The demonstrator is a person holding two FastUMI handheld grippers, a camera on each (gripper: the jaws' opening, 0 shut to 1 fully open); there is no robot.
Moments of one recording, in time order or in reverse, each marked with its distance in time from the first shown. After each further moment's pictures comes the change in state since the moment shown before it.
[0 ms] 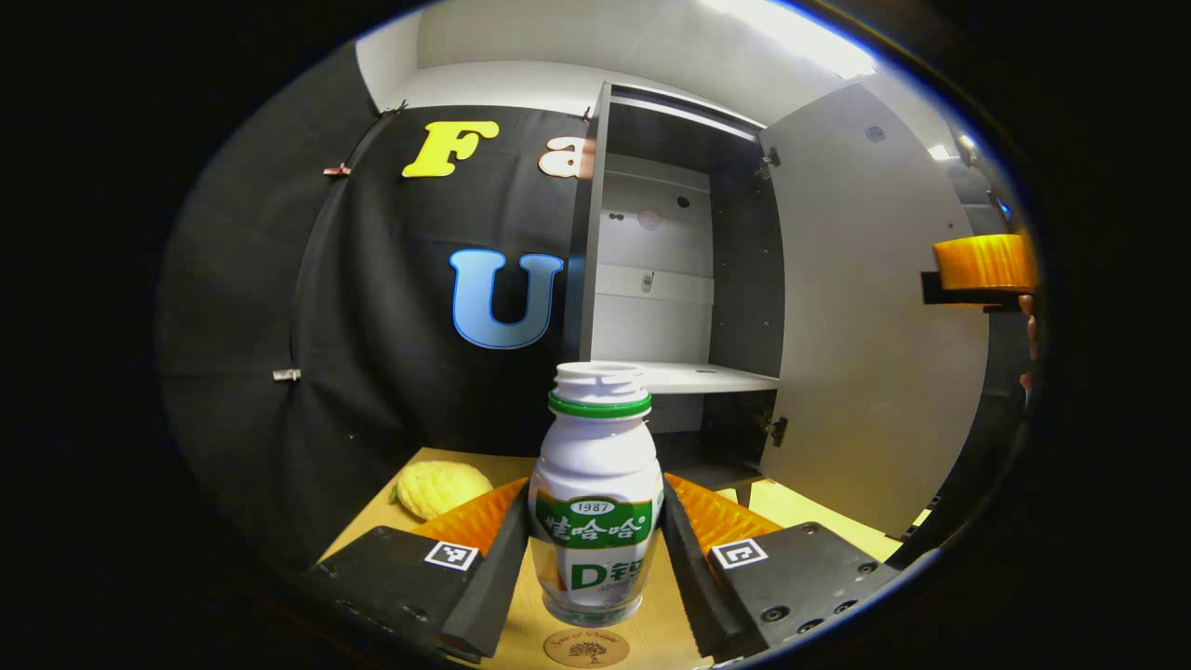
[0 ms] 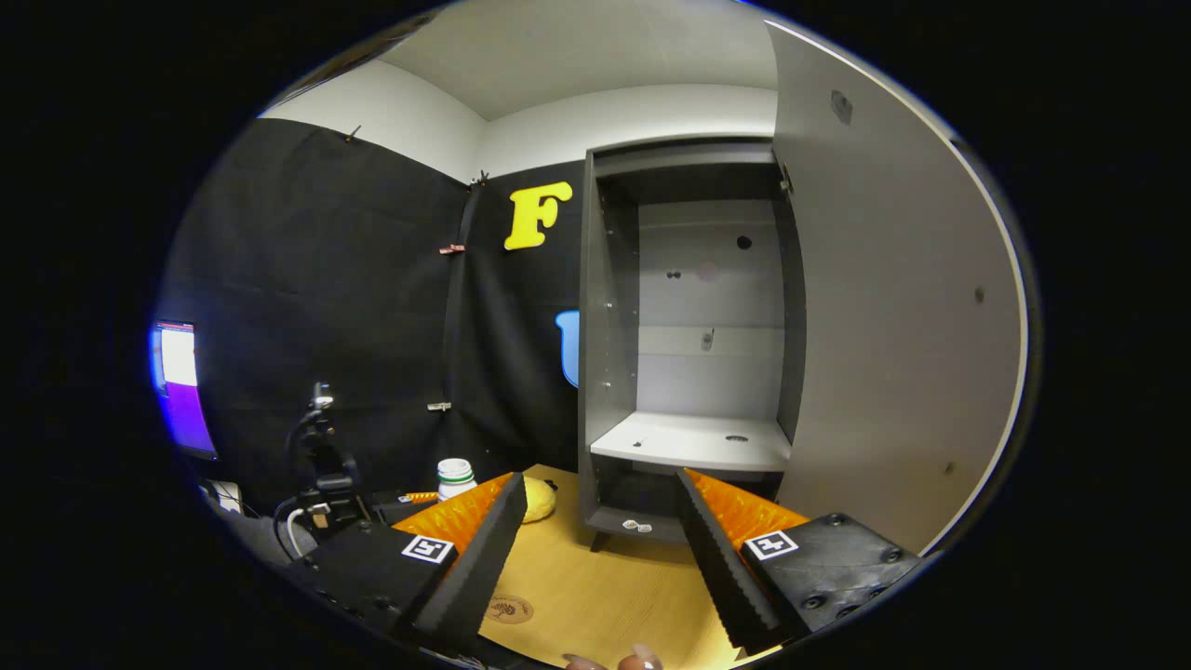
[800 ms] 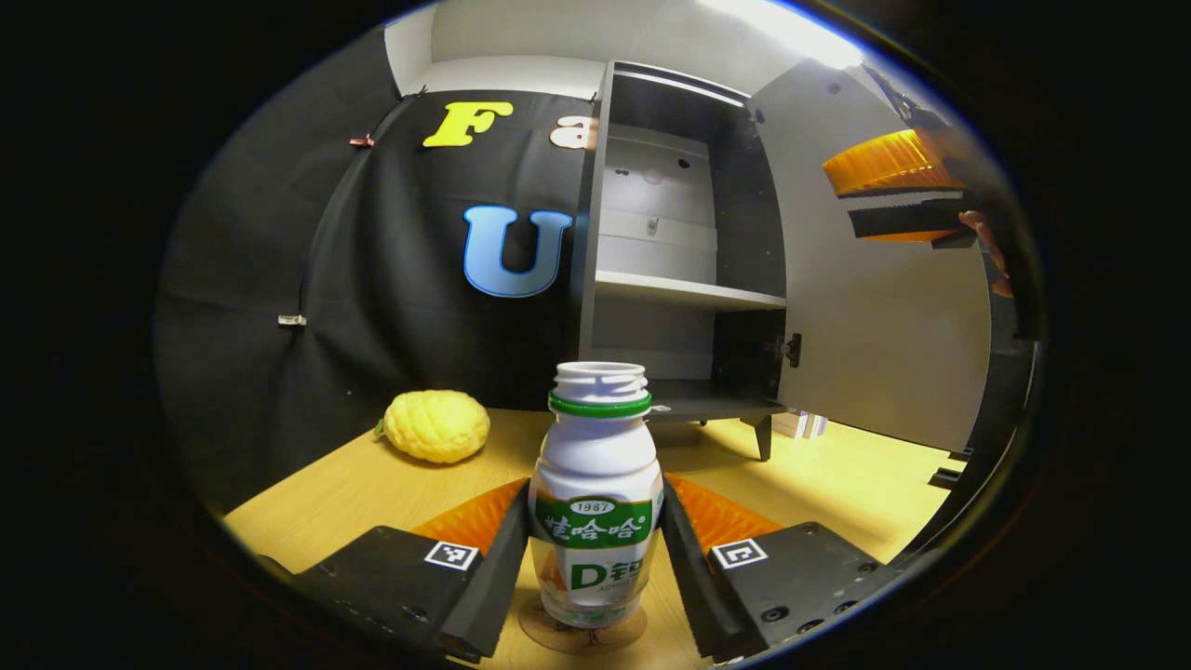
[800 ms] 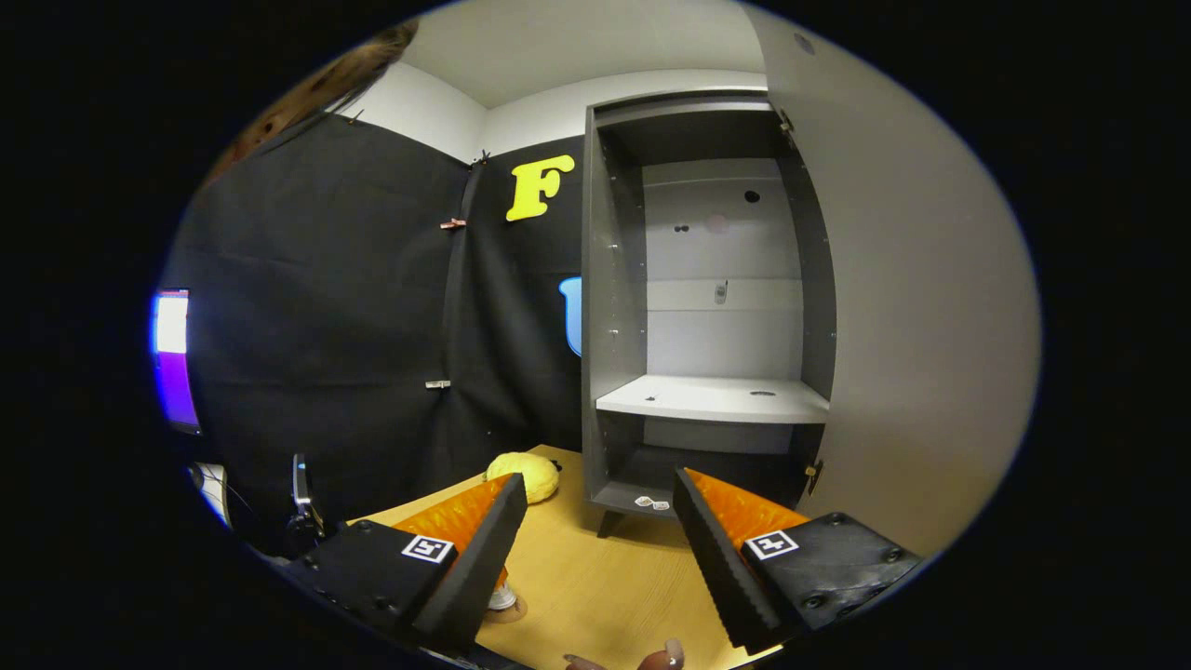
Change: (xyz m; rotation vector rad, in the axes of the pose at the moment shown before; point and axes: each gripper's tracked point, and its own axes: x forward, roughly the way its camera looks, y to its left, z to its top) left arm 0.004 0.007 -0.156 -0.001 0.003 0.027; right arm 0.041 -0.001 -0.086 0.023 0.009 0.023
